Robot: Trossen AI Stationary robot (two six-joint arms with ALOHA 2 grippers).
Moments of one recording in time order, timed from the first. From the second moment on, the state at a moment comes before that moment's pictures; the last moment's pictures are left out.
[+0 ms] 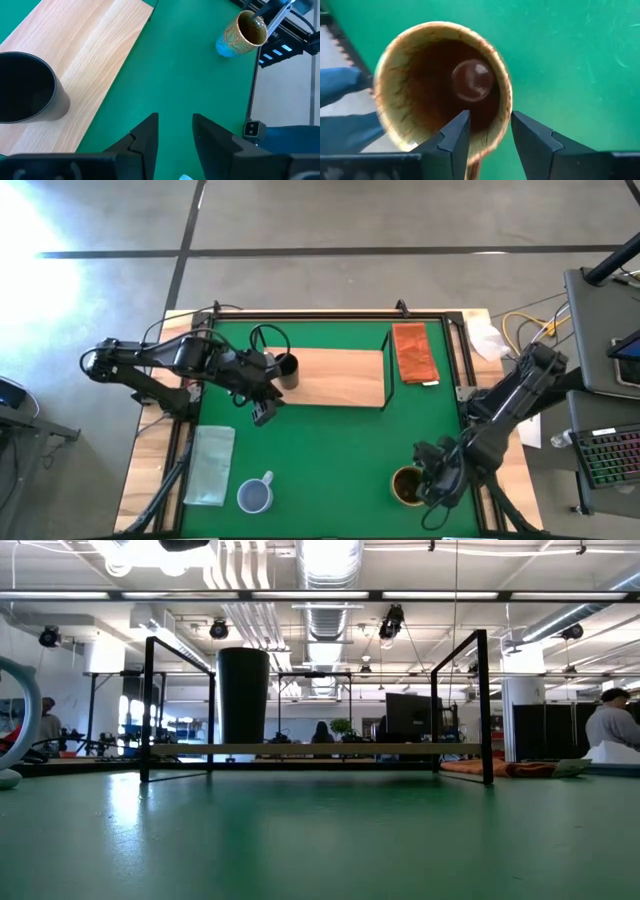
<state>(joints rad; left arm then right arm) -0.13 1.29 1.50 -1.03 -0.02 -0.60 0.87 1.46 1.12 -0.99 0.12 1.46</state>
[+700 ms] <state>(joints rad) -0.13 1.29 1.50 -1.04 -0.02 -0.60 0.79 1.55 1.09 -0.98 0.16 1.40</state>
